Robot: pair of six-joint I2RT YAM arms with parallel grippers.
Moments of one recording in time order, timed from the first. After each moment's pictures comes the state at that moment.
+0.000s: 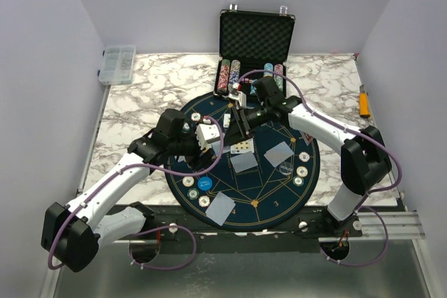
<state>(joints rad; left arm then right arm) -0.55 1.04 0.77 -0.46 0.56 0.47 0.61 1.70 1.26 -0.41 -1.00 0.41</state>
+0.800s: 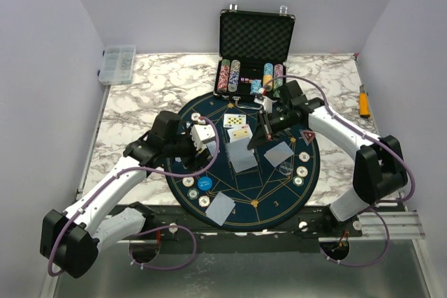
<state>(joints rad) -0.53 1.00 0.74 -0.48 0.53 0.46 0.45 1.60 1.18 -0.61 -0.95 0.28</state>
